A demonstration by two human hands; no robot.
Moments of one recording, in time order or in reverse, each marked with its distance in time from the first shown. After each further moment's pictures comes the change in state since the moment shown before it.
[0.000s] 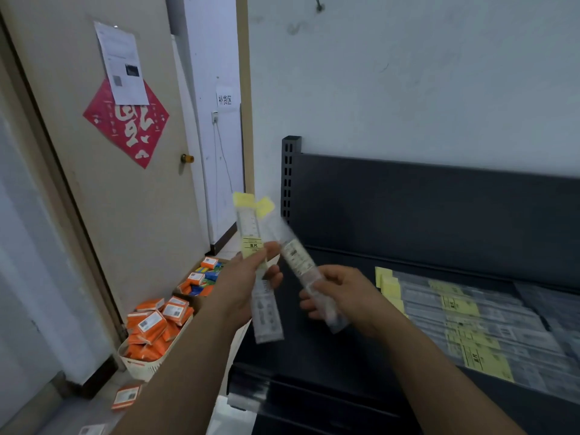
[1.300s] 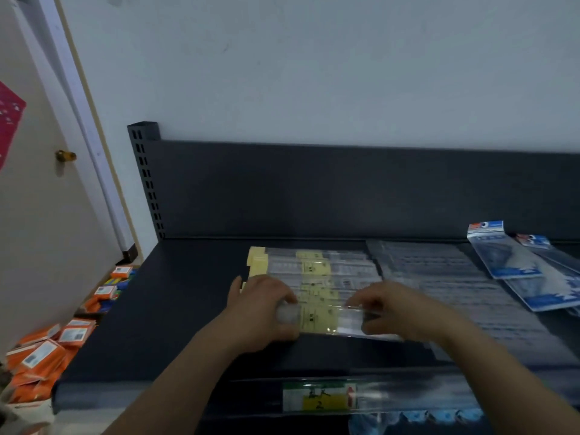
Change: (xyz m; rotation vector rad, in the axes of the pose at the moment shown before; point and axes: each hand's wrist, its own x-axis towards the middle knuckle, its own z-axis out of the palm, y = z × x) left_hand -0.051 -0.131 0.147 1.797 -0.601 0.404; right_hand -0.168 0.040 -0.228 -0.959 0.064 0.142
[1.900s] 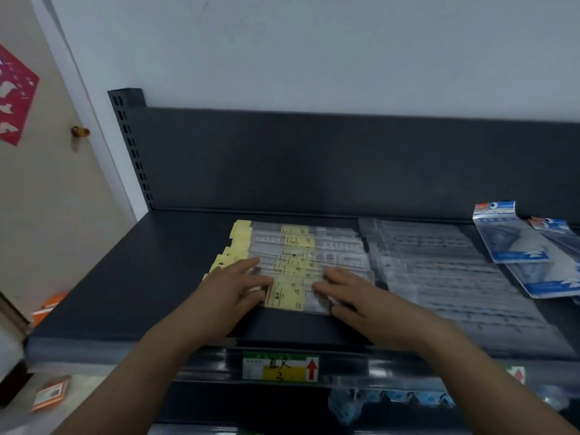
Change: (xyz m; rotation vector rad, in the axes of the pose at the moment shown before) left_hand -0.016 0.009 0.024 -0.118 0.083 -0.053; right_hand -0.006 0.022 0.025 -0.116 -0.108 -0.226
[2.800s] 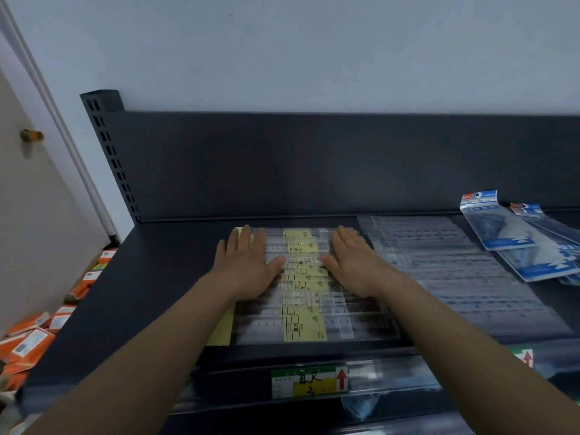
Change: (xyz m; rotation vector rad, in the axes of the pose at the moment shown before) left_hand 0.086 -0.024 -0.007 0.344 -0.166 -0.175; right_hand 0.085 0.008 -0.008 -0.177 0.182 0.380
